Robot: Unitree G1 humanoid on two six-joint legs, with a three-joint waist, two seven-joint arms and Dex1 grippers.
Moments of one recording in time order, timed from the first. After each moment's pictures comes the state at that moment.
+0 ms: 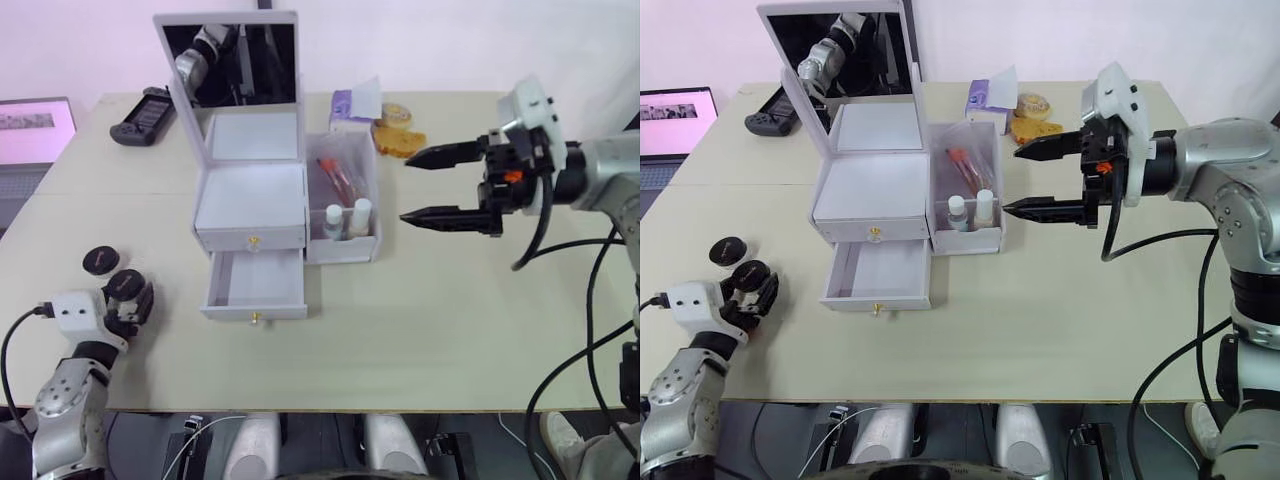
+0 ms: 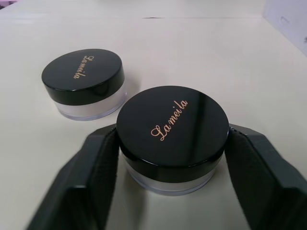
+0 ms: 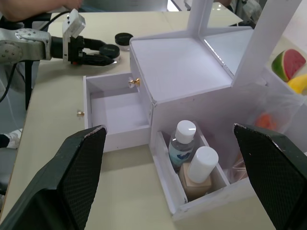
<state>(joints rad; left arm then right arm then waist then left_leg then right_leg) 0.16 0.35 0.47 -0.05 -0.34 0.12 -0.36 -0.80 -0.96 -0.04 -0.21 0.67 0.80 1.17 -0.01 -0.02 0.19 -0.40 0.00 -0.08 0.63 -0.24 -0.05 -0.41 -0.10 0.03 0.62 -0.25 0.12</state>
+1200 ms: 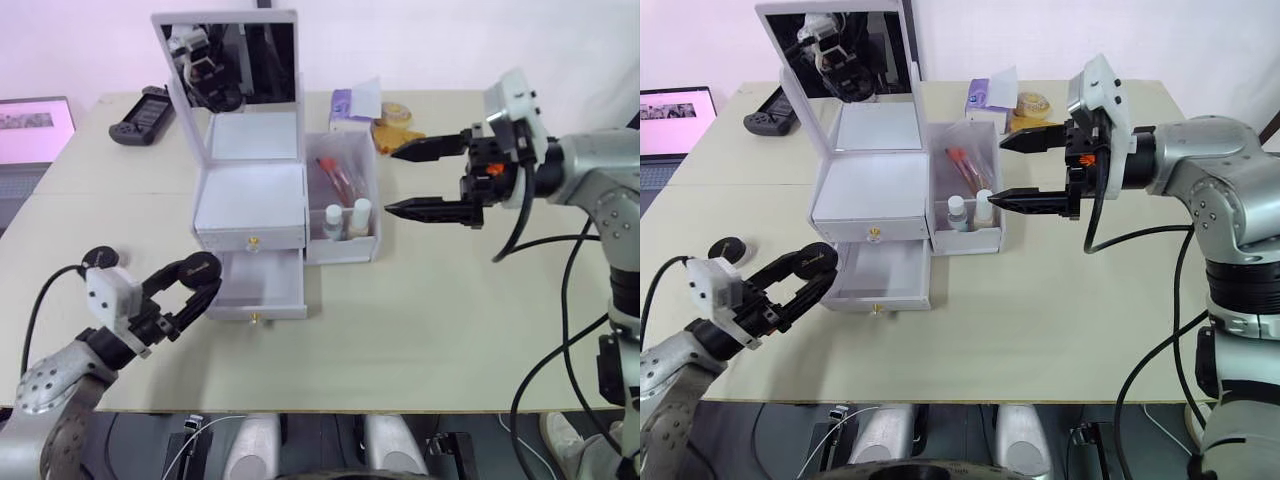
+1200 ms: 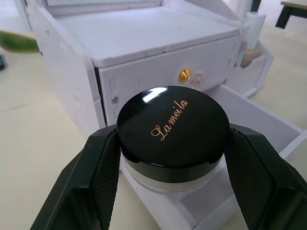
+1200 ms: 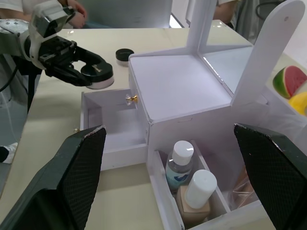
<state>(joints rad) 0.26 0.58 0.34 -0.46 -0.61 0.27 -0.70 -0.83 -0.88 -0.02 -0.18 0.65 0.77 1.15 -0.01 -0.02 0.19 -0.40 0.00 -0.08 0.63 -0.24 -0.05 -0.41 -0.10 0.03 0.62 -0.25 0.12</state>
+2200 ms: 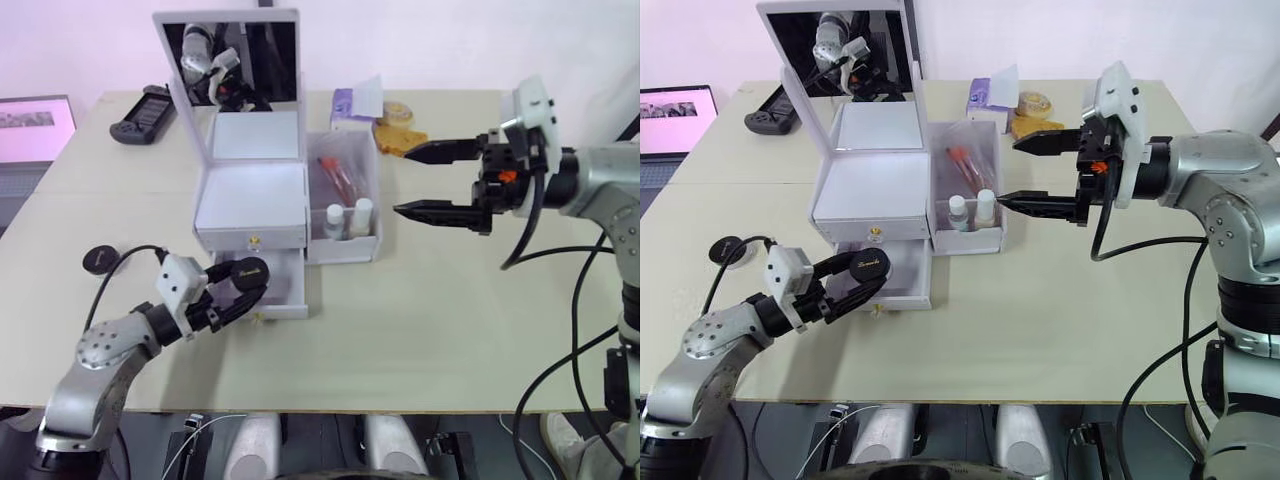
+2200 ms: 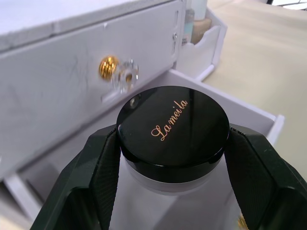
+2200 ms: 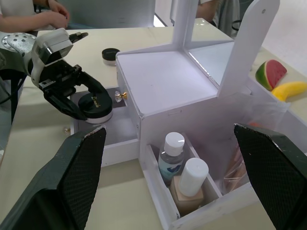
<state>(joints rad) 0.04 0.59 0.10 -0.40 -0.47 0.32 -0.75 -0.75 -0.89 -0.09 -0.24 0.67 0.79 1.10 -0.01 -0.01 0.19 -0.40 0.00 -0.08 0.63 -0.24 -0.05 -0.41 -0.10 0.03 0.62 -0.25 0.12</state>
